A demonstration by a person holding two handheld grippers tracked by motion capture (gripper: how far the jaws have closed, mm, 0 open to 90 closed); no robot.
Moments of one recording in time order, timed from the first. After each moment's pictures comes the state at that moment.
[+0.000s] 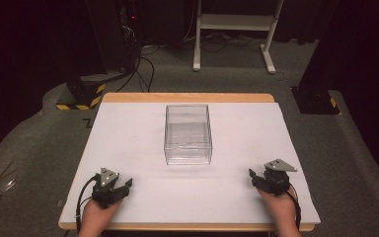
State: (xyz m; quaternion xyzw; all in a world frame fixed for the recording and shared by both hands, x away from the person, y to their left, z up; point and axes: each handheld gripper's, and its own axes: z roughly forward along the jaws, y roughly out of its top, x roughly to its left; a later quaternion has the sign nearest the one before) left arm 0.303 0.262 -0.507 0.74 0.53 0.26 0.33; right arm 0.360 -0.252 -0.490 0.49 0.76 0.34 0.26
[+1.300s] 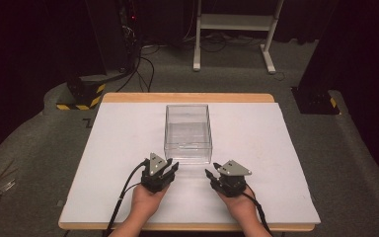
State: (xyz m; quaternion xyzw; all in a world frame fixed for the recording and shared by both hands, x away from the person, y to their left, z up) left arm 0.342 0.125 -0.468 0.74 0.45 0.25 0.44; right arm 0.342 -0.127 -0.470 0.35 0.80 0.43 0.23
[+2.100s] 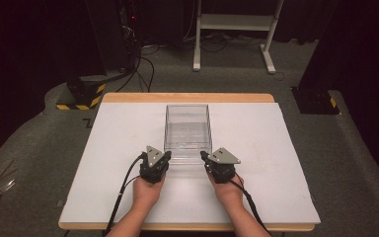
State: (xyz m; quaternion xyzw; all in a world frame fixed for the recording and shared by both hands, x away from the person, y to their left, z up) left arm 0.363 0.134 -0.474 0.70 0.48 0.27 0.44; right arm 0.375 -0.098 -0.464 0.35 0.77 0.46 0.26
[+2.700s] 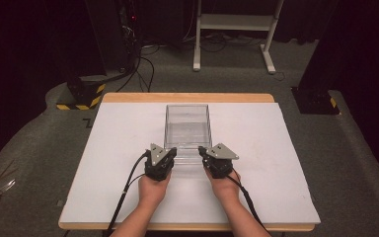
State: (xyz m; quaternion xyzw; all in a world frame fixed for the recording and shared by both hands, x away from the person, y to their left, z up) left arm 0.367 0.120 -0.465 0.69 0.47 0.27 0.47; right arm 0.387 -0.091 -0.463 0.36 0.76 0.47 0.26
